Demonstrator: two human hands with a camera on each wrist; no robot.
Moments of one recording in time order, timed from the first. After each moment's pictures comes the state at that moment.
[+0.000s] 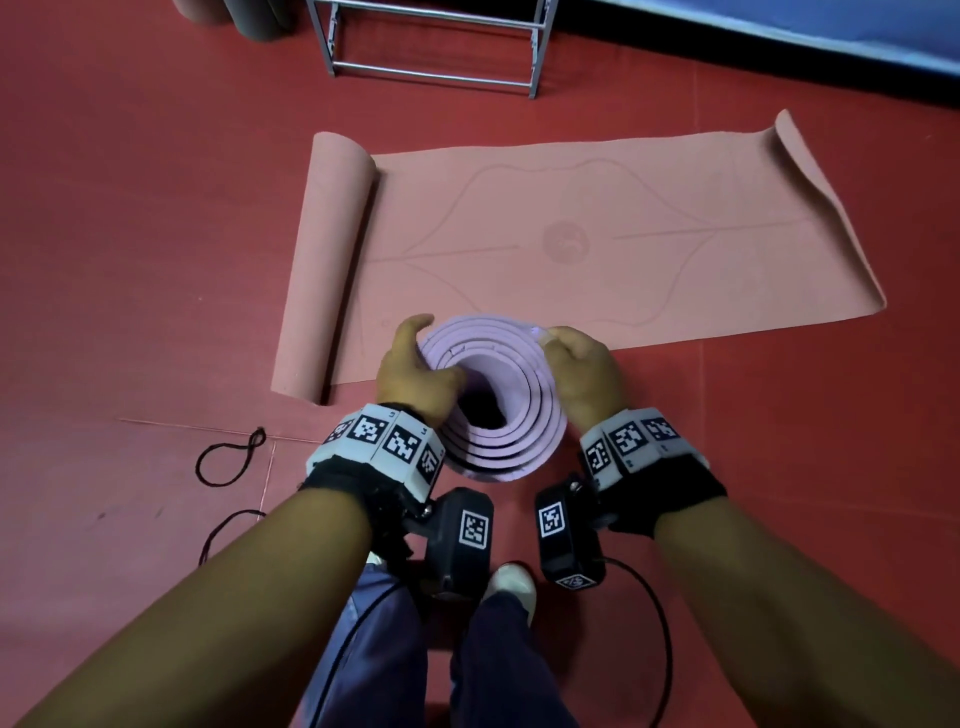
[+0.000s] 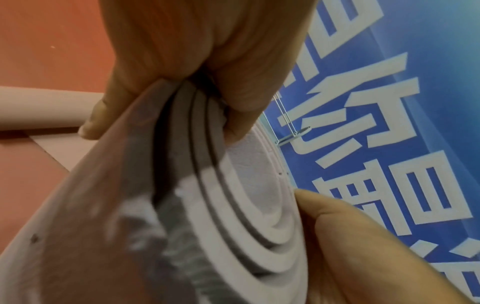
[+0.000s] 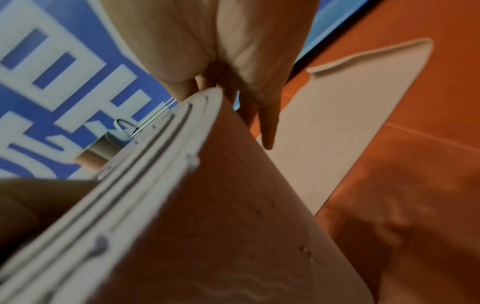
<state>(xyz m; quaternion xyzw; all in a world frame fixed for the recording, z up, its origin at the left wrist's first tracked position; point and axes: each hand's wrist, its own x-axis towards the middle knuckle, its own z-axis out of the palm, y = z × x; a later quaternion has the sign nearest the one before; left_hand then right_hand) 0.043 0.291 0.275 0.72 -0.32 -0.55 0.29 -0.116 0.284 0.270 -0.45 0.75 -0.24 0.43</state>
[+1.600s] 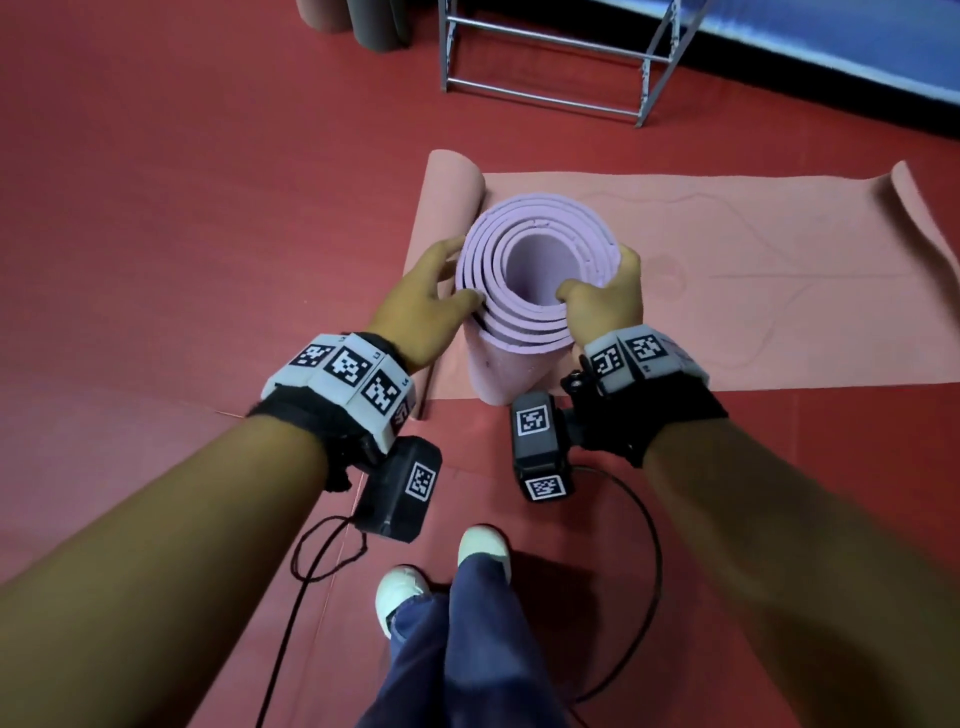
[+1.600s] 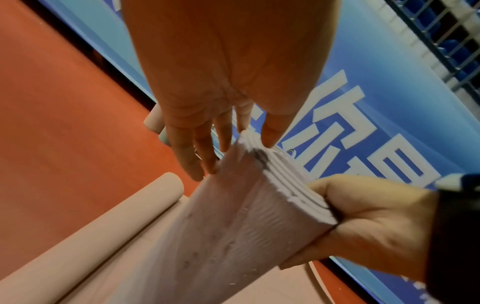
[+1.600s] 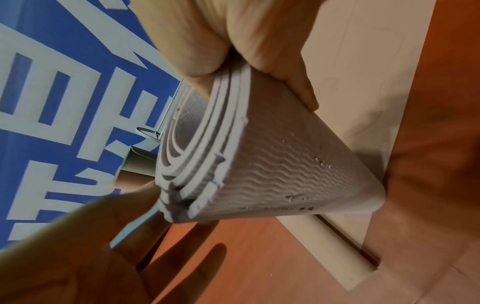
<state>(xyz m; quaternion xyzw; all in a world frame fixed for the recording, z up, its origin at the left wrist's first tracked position) 0.262 0.201 0.298 0.63 -0.50 -0.52 0.27 0.095 0.175 0.278 -0.34 0.75 -0.36 0.43</state>
